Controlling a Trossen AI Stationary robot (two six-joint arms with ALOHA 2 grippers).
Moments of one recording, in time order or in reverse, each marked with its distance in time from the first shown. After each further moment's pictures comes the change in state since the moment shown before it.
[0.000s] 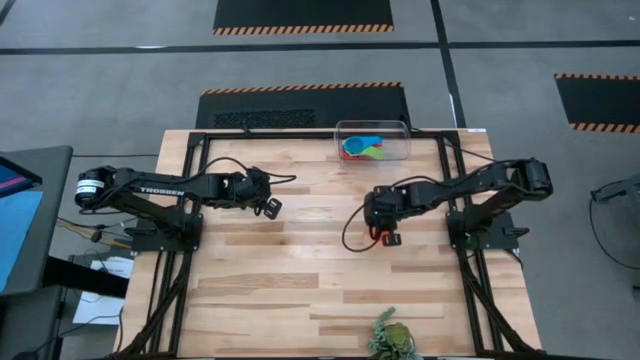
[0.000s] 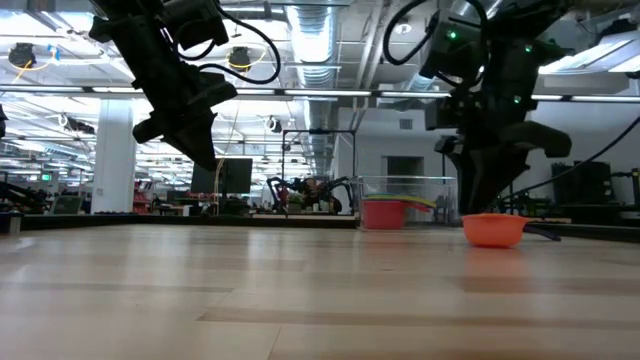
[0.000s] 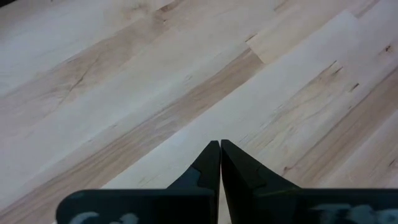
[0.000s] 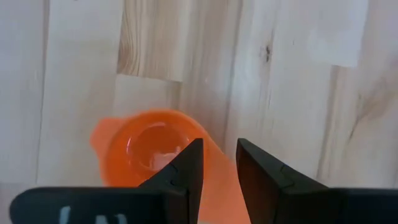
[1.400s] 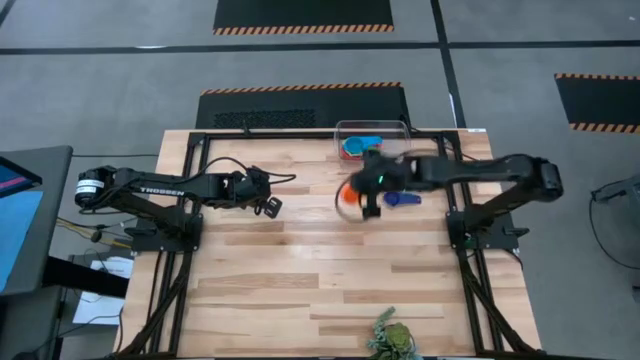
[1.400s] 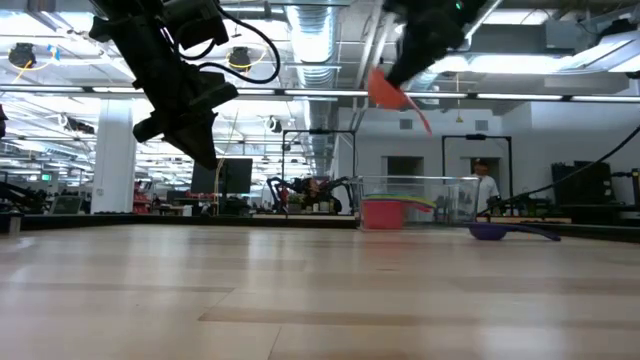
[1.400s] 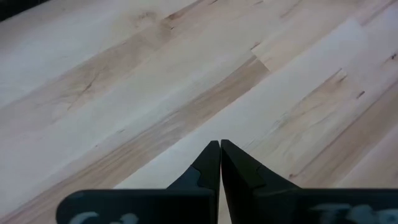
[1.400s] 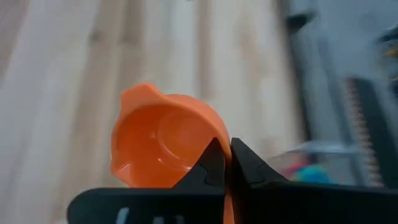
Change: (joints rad) left arm 0.000 0.000 0.000 0.004 -0.030 -0.003; right arm -0.065 -0.094 0.369 -0.015 0.143 -0.111
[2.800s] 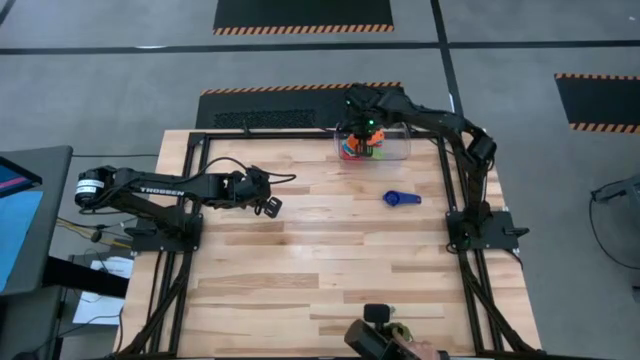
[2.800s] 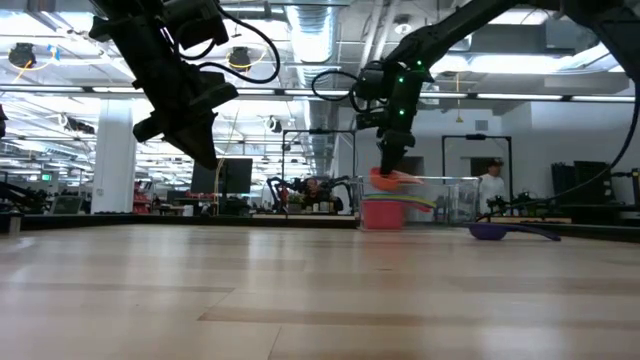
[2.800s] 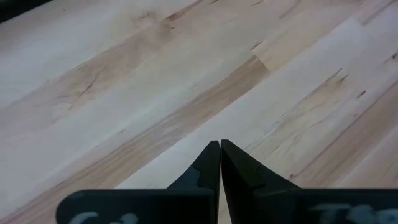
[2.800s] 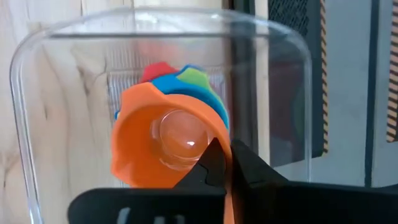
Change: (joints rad) left arm -0.001 0.000 0.000 -0.001 -0.003 0.003; right arm -0.577 0.576 0.493 -0.305 -0.140 -0.359
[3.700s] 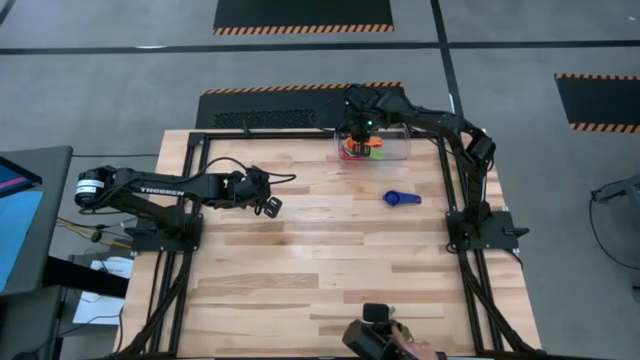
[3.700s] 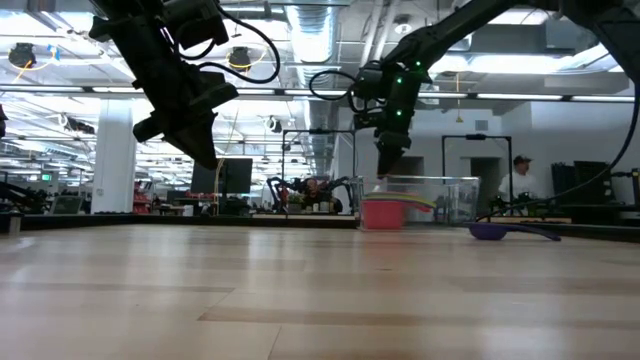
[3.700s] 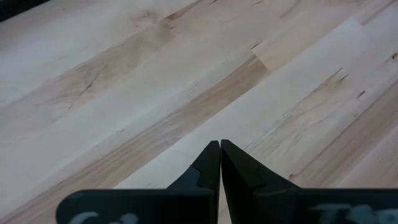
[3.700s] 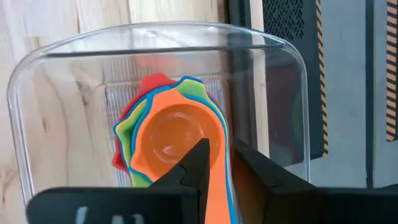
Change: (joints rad) left arm 0.000 0.000 0.000 0.000 0.001 -0.003; right arm 0.007 0.005 0.001 0.026 0.004 0.029
